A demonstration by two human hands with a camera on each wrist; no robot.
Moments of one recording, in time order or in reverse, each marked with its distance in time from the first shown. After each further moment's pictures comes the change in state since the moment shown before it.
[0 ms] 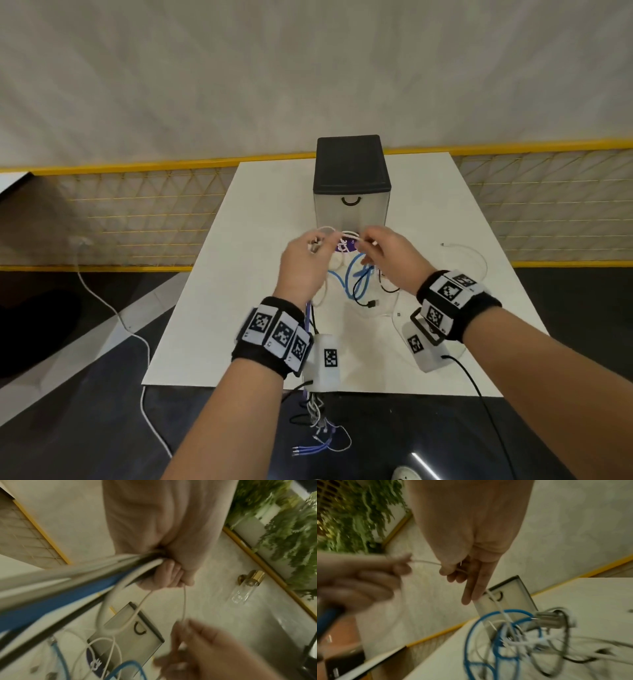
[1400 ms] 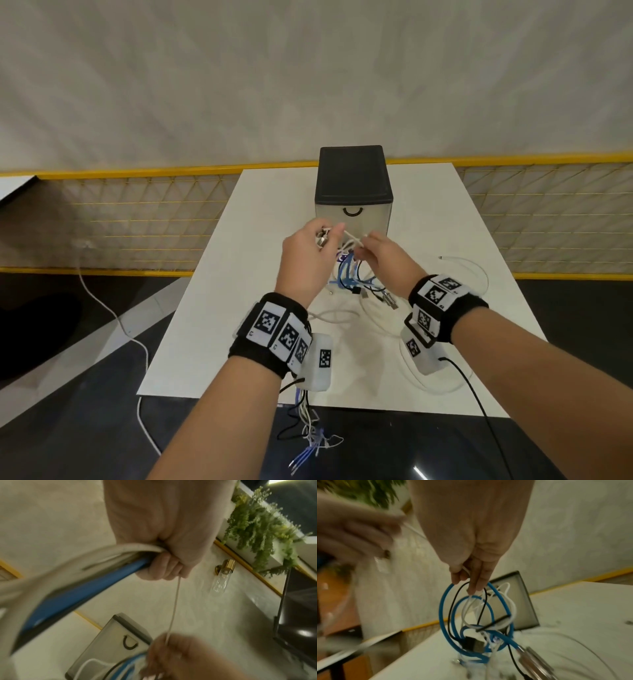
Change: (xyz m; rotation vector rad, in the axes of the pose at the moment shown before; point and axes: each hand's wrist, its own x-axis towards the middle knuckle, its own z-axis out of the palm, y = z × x) left_hand 0.017 0.014 0.000 0.219 0.092 0.318; right_hand 0.028 0.021 0.009 -0.147 0.013 -0.096
